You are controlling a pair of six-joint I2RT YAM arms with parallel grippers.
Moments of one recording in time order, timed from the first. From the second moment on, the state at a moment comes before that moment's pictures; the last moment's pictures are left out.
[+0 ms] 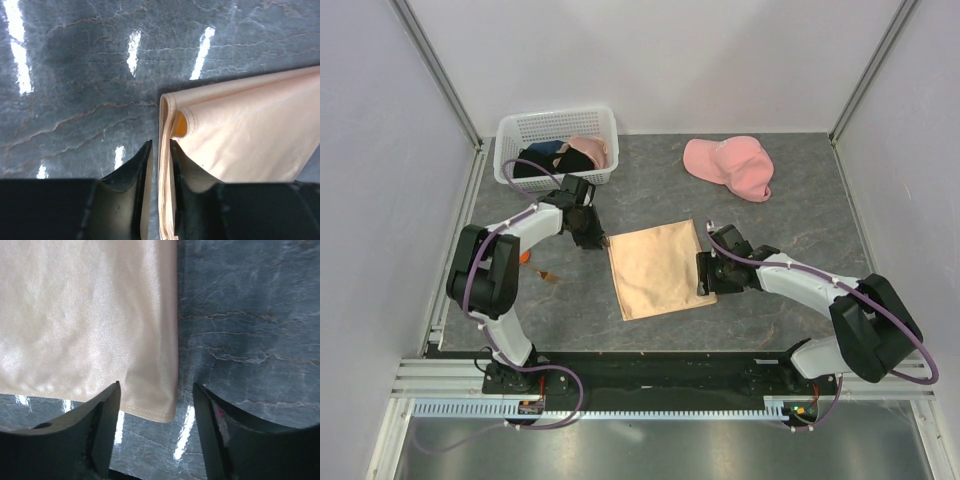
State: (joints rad) left arm -0.31 1.80 1.13 -0.46 0.18 -0.63; right arm 0.58 1.40 0.69 -0.39 -0.04 0.48
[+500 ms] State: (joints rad) left arm -0.31 1.85 1.18 -0.45 0.19 -0.63; right arm 0.69 1.42 0.96 -0.47 0.01 0.47
